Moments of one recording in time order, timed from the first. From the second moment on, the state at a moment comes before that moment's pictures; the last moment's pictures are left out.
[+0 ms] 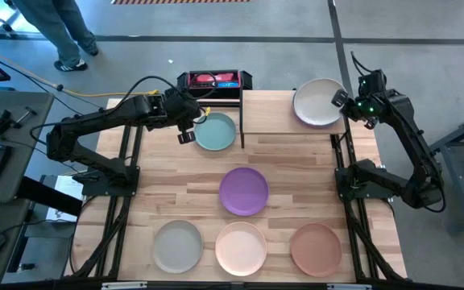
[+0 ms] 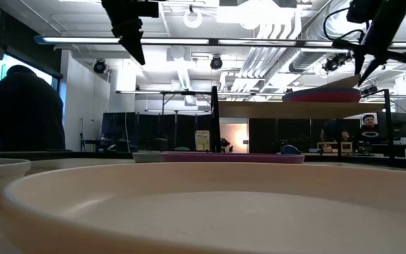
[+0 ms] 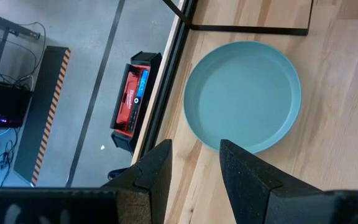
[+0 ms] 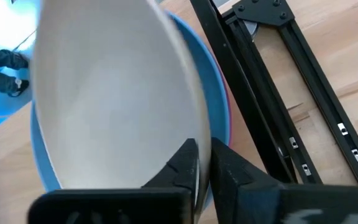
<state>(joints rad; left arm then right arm) 0.33 1.35 1.35 -0.97 -0.45 0.26 -1.28 0.92 1.04 -1.11 -0.09 0.79</state>
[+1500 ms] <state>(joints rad) 0.33 1.35 1.35 -0.97 -0.45 0.26 -1.26 0.79 1.04 -1.13 -0.25 0.53</state>
